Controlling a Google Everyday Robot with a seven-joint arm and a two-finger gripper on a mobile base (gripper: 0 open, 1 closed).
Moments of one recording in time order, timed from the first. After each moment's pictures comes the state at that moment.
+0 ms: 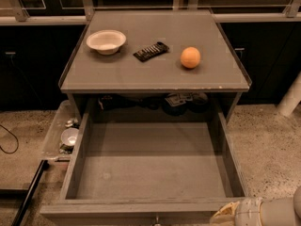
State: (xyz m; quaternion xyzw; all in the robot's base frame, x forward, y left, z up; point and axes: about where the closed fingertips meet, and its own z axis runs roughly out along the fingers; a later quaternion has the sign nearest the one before) arm 0.286 -0.190 0.636 -0.54 0.79 0.15 0.25
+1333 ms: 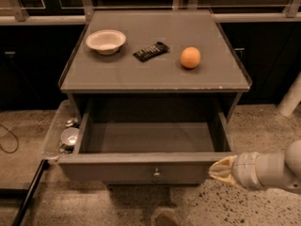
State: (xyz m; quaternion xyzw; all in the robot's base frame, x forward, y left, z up) arm 0.417 -0.224 0.641 -0.57 0.75 0.10 0.33
